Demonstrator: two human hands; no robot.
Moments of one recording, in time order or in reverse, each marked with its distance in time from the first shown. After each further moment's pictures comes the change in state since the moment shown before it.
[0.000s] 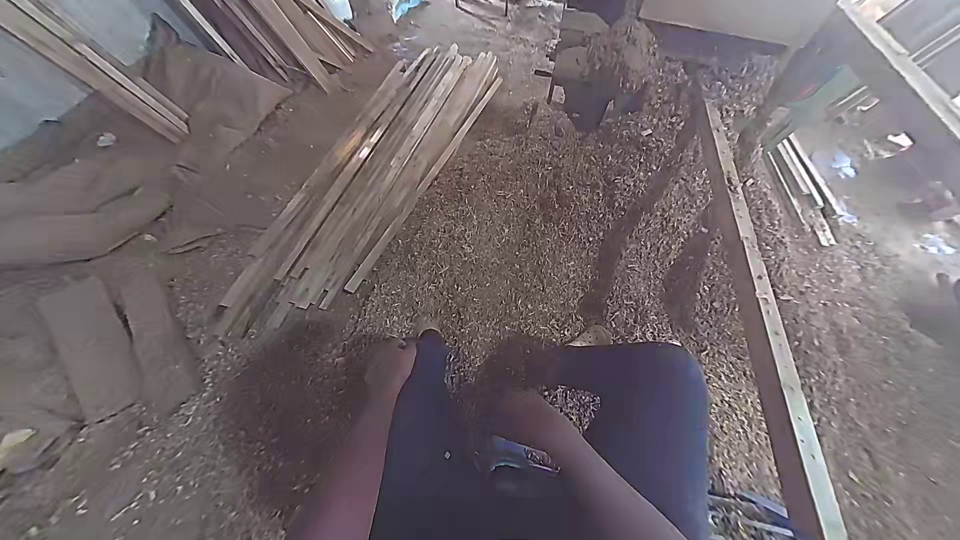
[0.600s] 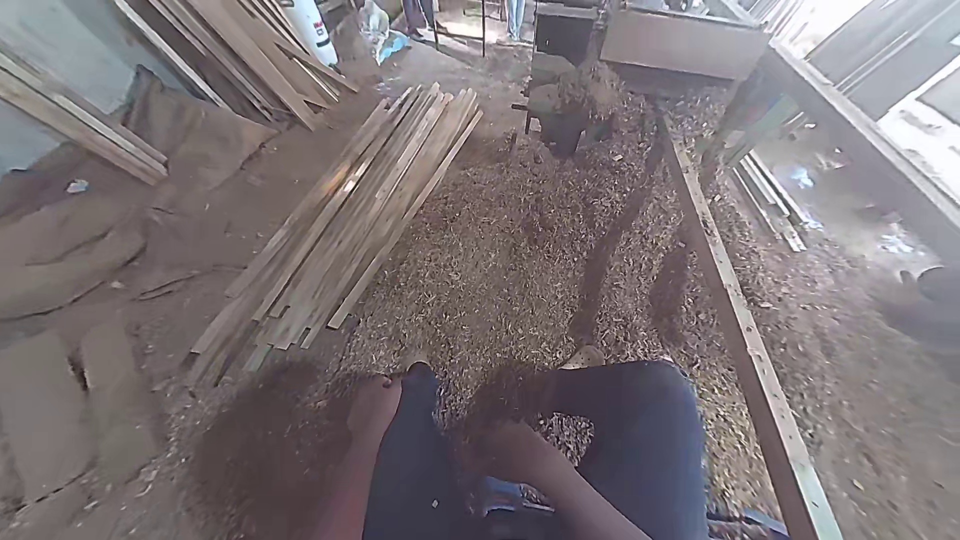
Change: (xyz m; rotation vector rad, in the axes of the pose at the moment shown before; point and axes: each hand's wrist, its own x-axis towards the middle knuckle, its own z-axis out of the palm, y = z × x) left_hand -0.005 0.007 -0.008 0.023 -0.046 0.004; right_hand 0.000 0.000 -0.002 0.037 0.005 0.000
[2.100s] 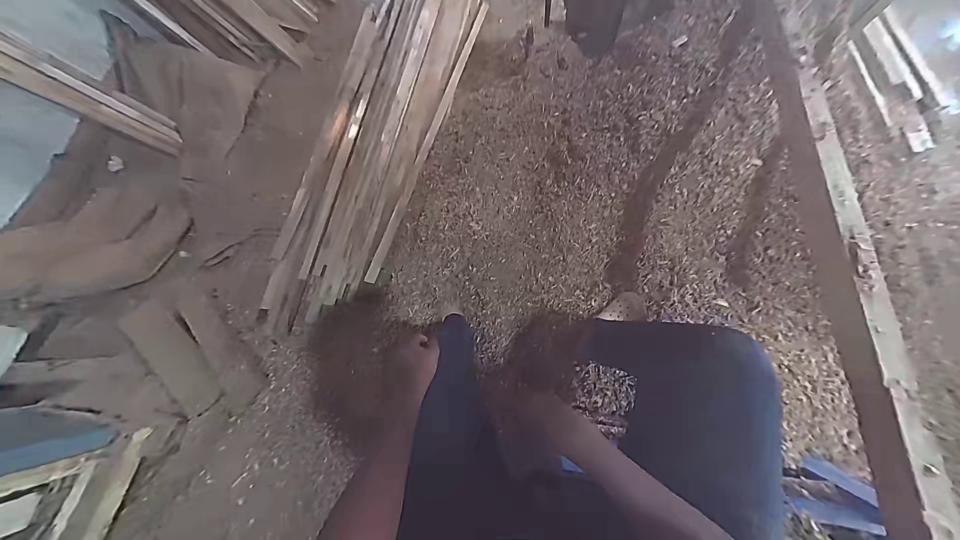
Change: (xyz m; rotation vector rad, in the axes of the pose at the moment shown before) left_hand 0.010 0.021 0.003 0.145 0.058 0.008; right_hand 0.023 0.010 0.004 0.102 -0.089 -0.054
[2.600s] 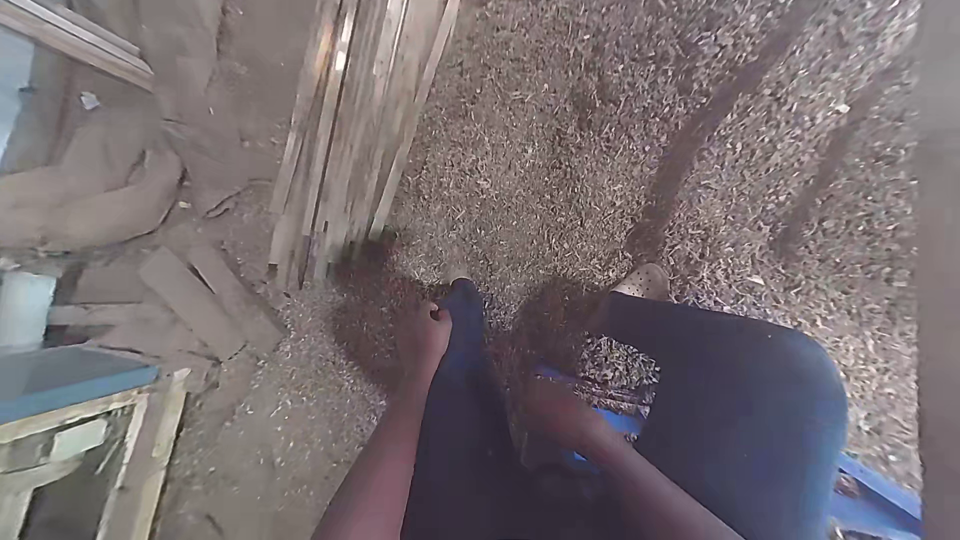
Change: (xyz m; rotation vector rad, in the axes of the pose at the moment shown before) left_hand 0.005 0.026 -0.007 0.107 -0.065 -0.041; right_hand 0.015 0.007 -0.007 0.109 -0.096 -0.006
